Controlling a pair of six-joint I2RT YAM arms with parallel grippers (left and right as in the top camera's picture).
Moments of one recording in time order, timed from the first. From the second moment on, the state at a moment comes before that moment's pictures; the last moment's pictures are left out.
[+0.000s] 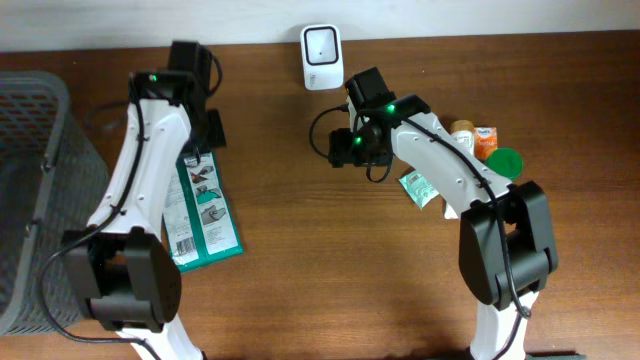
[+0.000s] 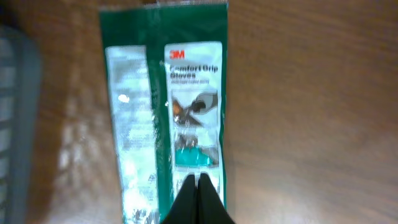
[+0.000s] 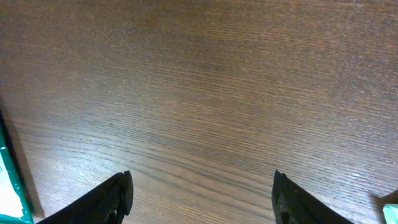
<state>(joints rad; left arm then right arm) -0.10 1.93 1.75 -1.18 -0.21 -0.33 0.40 2.04 1.63 -0.83 -0.20 0.34</state>
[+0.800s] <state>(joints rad) -0.03 1.92 1.18 -0.64 -0.18 -0.25 0.40 2.04 1.63 -0.83 -0.20 0.34</state>
